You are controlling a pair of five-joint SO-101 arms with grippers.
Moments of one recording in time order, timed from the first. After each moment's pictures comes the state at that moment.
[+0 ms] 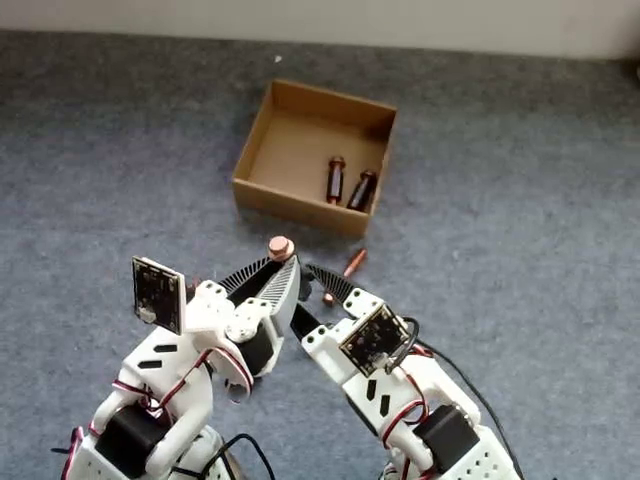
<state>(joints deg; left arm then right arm) 31.3 -103.9 76.7 47.4 28.6 -44.9 -104.2 88.6 30.1 14.1</state>
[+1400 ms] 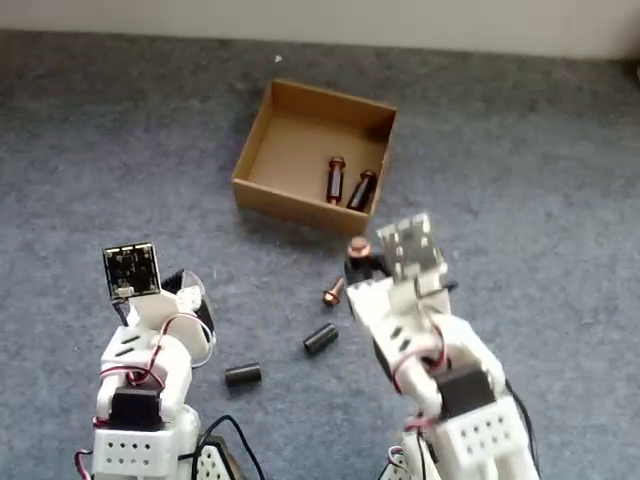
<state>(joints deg) -3.8 -104.1 96.0 52.4 18.2 -25.1 -70.8 65.0 44.1 5.8</state>
